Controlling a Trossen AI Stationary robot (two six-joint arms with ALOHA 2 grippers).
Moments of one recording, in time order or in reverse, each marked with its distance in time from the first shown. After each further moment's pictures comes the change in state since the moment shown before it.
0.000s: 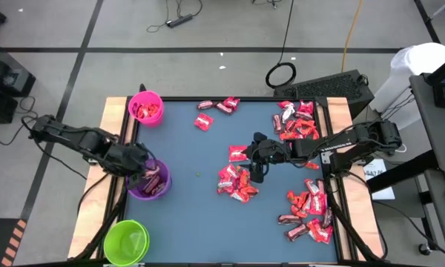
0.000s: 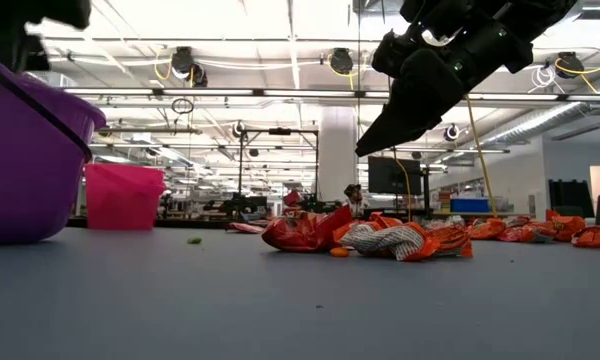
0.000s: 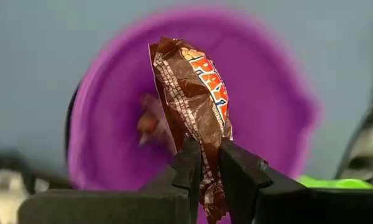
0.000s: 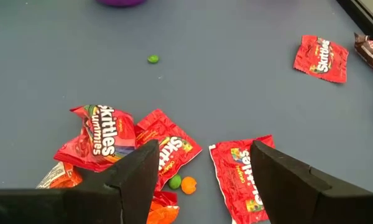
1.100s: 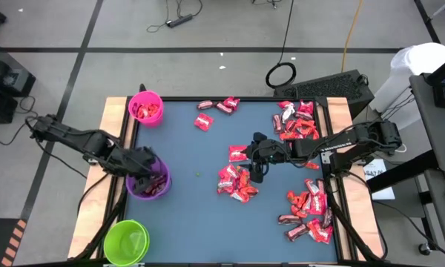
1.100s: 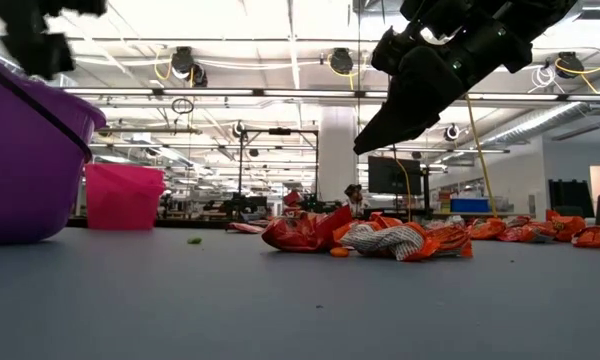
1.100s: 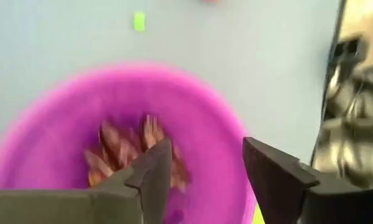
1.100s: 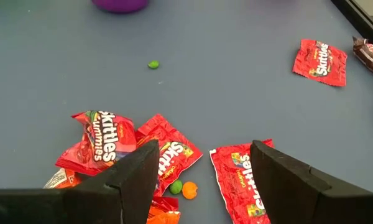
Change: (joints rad) left arm -0.019 0.010 -0.041 0.298 -0.030 0.089; right arm 0.000 0.000 0.000 0.017 0.000 0.008
